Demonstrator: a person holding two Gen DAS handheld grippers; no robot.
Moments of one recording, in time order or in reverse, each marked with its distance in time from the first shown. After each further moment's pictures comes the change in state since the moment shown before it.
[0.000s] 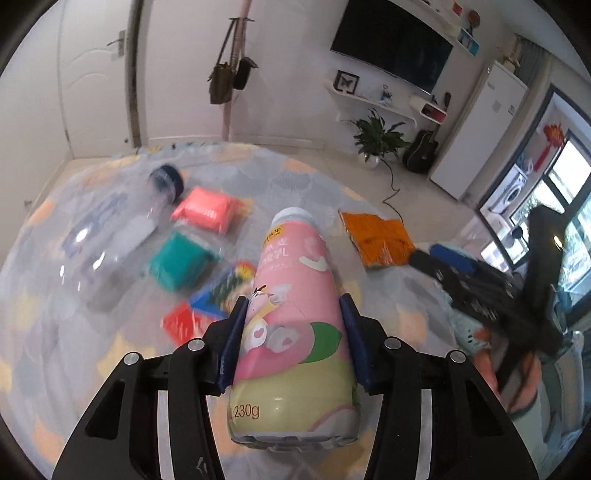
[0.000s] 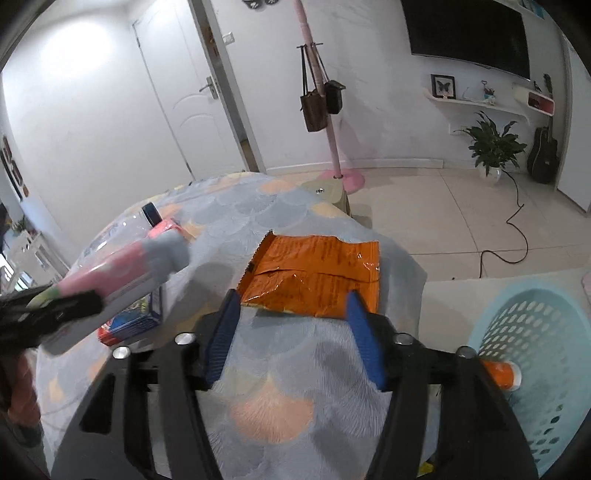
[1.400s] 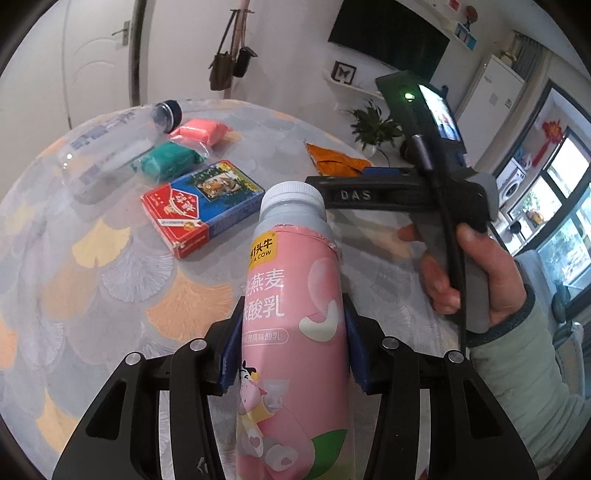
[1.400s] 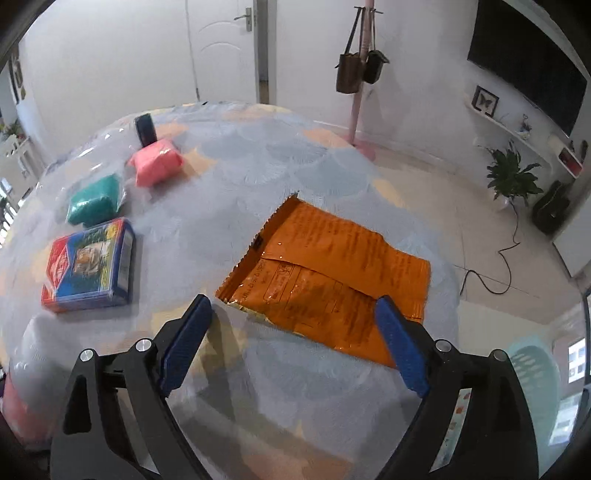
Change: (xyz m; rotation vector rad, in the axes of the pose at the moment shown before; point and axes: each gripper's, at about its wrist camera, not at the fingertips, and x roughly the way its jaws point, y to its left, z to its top) left arm -0.001 -0.026 -0.081 0.000 0.003 0.000; right arm 0.079 0.059 0.012 -0.241 0.192 -0.094
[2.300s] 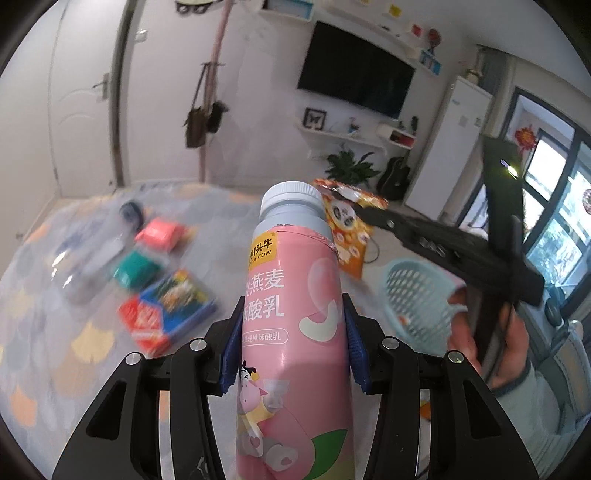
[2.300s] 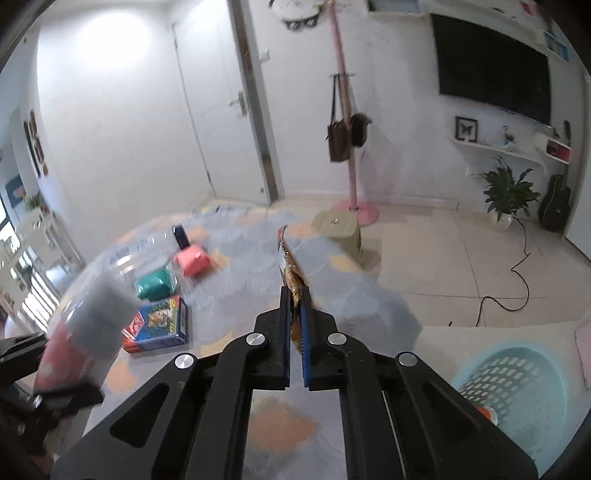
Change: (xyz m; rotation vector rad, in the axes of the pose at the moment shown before) left arm -0.038 -0.051 0.050 0.091 -0.190 -0.068; right arm -0.132 -0.064 -0.026 0.146 -0.339 0.107
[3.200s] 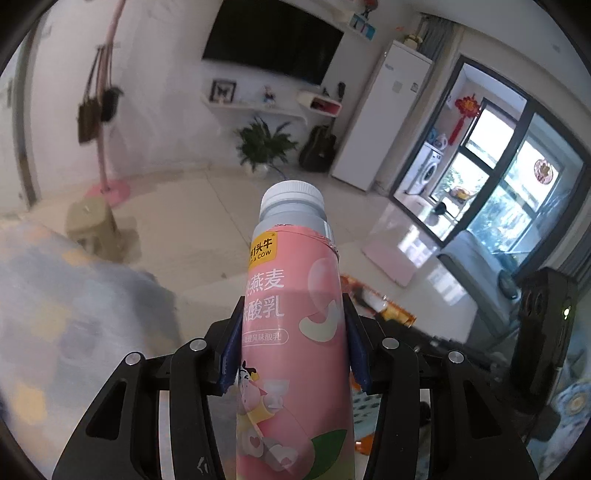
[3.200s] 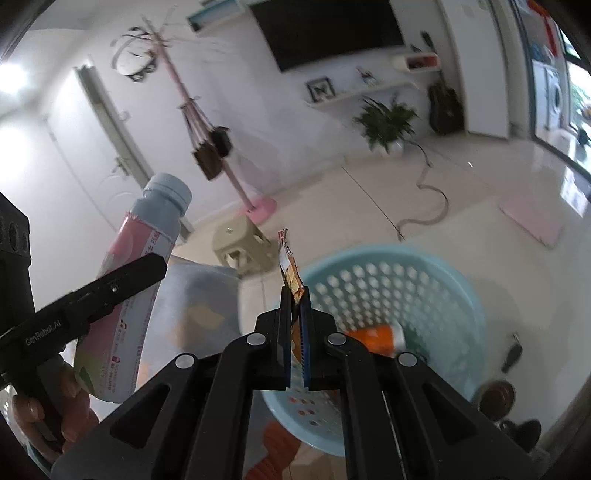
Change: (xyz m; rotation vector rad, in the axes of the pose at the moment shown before) left arm 0.182 -0.163 0.045 0.081 0.136 -0.277; right arm -0.092 -0.195 -0.094 0.481 0.033 -0.279
